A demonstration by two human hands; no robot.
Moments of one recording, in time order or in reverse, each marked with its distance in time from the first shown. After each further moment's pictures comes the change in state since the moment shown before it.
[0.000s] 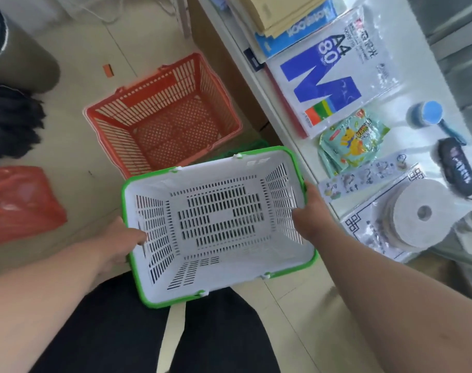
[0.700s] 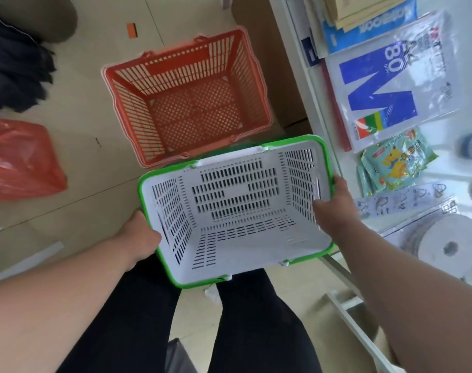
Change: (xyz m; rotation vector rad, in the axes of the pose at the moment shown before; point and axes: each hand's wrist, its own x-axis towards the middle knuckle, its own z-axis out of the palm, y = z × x) left_hand 0.040 -0.034 0.015 0.001 0.081 -0.035; right_hand 0.040 -0.044 0.015 -0.105 0.094 -0.028
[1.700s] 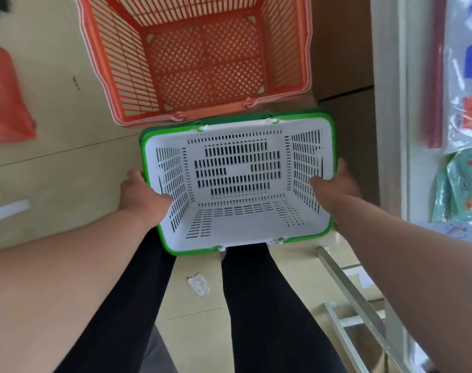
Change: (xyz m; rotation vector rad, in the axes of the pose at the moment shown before) left_hand 0.124 0.005 0.094 -0.052 0.341 -0.061; right_hand 0.146 0.028 0.102 -0.193 -0.148 0.044
